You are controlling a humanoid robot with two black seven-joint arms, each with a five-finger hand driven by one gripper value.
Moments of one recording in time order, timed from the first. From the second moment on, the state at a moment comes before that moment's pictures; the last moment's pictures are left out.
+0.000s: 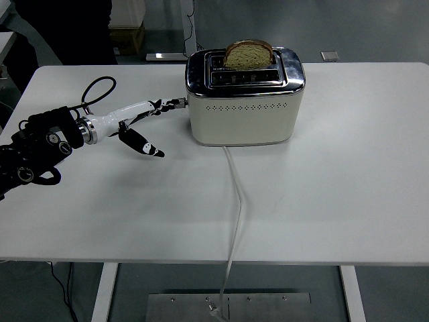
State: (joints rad) left arm -0.98 0.40 -0.26 -0.71 1.02 -0.21 -0.40; right arm 0.01 0.00 0.42 0.10 -0.35 0.07 0.09
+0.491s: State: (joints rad) left arm -0.98 0.38 -0.23 -0.68 1.03 -0.22 -0.40; right arm 0.01 0.00 0.42 0.10 -0.35 0.07 0.09
